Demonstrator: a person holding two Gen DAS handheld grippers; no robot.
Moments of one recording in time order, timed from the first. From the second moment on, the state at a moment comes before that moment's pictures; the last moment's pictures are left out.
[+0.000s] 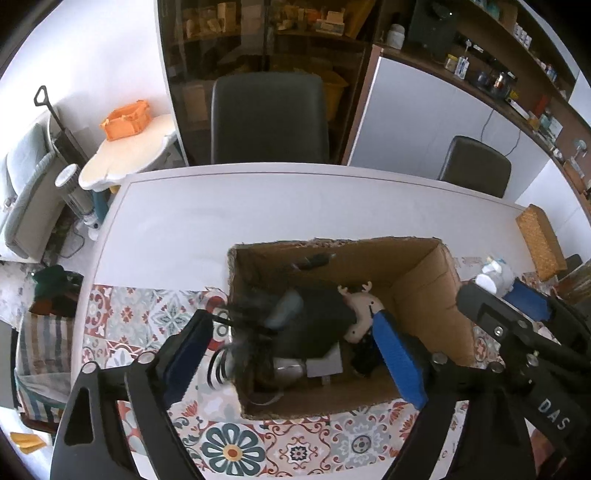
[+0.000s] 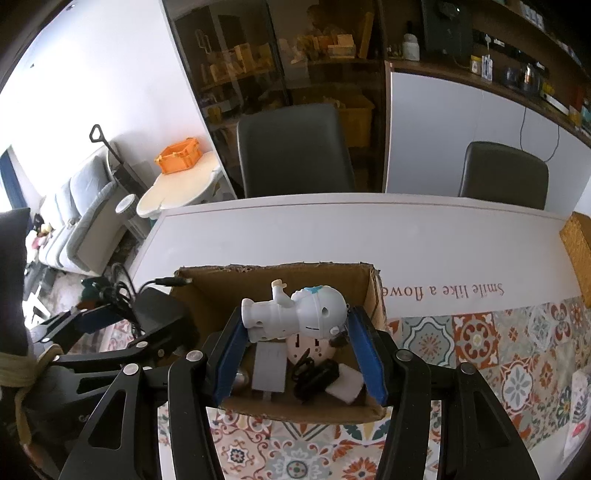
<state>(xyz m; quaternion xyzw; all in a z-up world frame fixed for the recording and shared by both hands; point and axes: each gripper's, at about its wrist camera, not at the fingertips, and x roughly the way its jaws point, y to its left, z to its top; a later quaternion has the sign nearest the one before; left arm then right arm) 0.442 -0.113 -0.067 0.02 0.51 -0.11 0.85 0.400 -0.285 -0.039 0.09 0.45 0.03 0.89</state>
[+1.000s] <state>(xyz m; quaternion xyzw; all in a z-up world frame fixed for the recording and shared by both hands) 0.408 -0.037 -0.040 0.05 0.44 0.04 0.90 0.415 -0.242 -0.042 0.08 0.47 0.04 0.88</state>
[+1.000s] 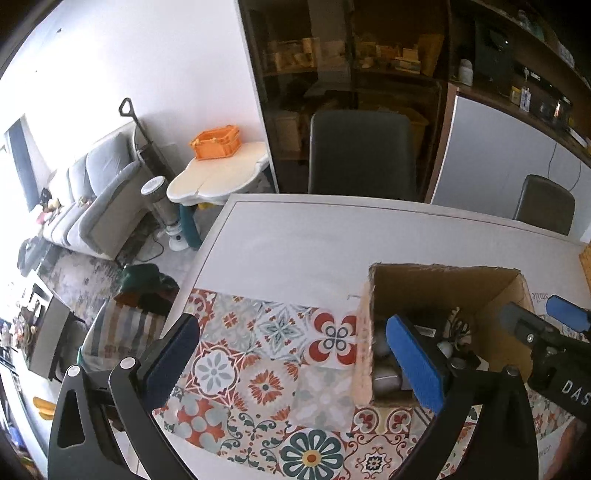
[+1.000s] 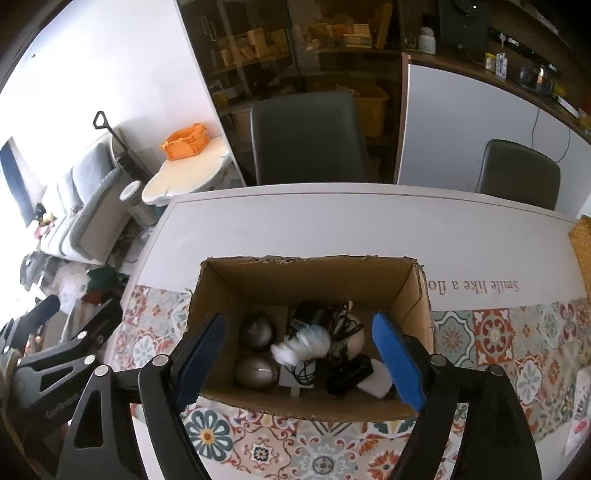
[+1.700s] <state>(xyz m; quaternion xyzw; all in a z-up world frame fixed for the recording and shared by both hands) 0.302 -0.031 0.008 0.02 0.35 0.02 0.94 0.304 -0.259 0.012 0.08 0.40 -0.04 0.91</state>
